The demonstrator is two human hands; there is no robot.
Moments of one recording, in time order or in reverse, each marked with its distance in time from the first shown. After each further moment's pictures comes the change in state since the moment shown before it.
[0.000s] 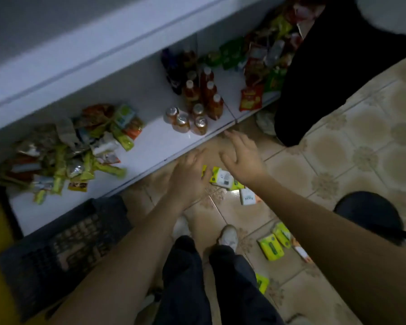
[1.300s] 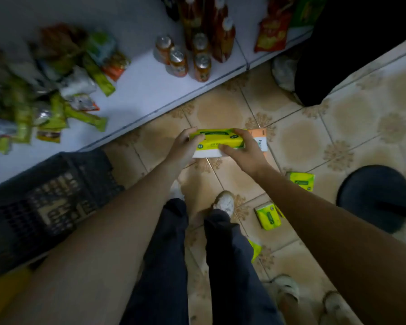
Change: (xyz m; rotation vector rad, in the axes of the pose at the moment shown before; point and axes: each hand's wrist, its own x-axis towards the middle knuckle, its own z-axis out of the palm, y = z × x) left_hand 0.026 -0.063 0.122 -0.970 -0.077 -0.762; right_hand -0.011 0.105 0.123 0.435 -0.236 0.449
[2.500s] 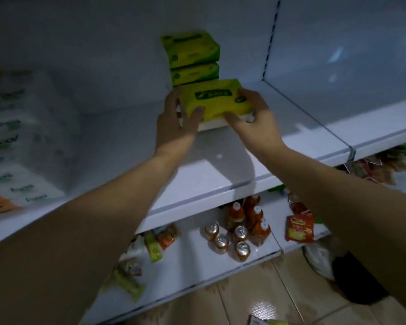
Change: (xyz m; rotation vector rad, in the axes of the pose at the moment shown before) left_hand -0.029 0.402 -0.183 0.015 0.570 1.098; right_hand 0.058 -0.461 -0.087 0.103 0.321 -0.955
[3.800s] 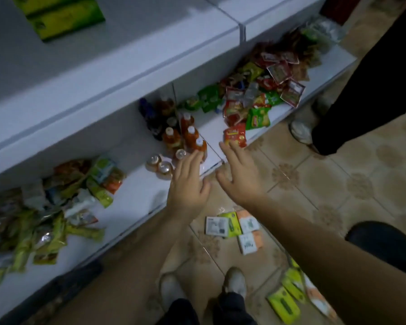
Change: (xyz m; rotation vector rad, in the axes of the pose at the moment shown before) left_hand -0.284 -0.060 0.109 0.379 -0.663 0.124; right_hand -0.265 0.143 -0.092 -0.583 -0.140 0.314
